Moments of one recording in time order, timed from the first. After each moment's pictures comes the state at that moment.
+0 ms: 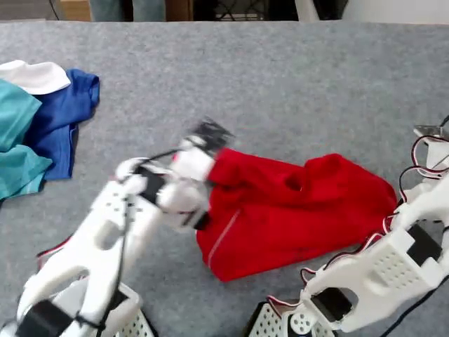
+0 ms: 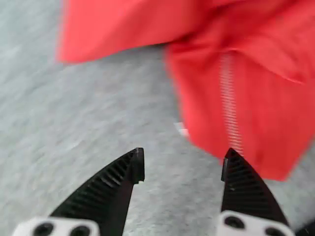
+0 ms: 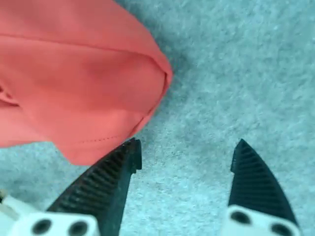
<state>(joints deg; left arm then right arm) 30.2 -28.5 34.3 76.5 -8.9 51.6 20.9 -5.8 88.7 53.1</state>
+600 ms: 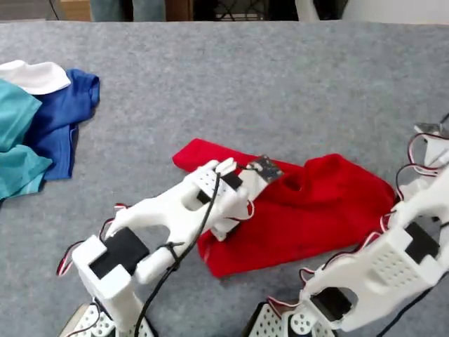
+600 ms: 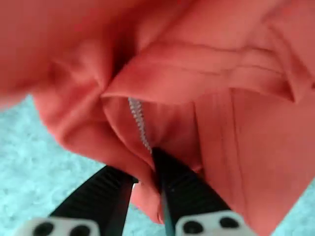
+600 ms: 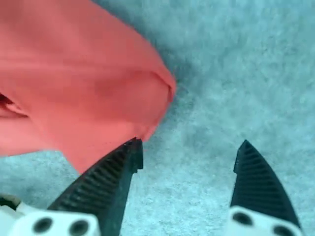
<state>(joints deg) 39.1 9.8 23.4 66.8 -7.6 48.5 20.9 -6.0 88.8 48.7</state>
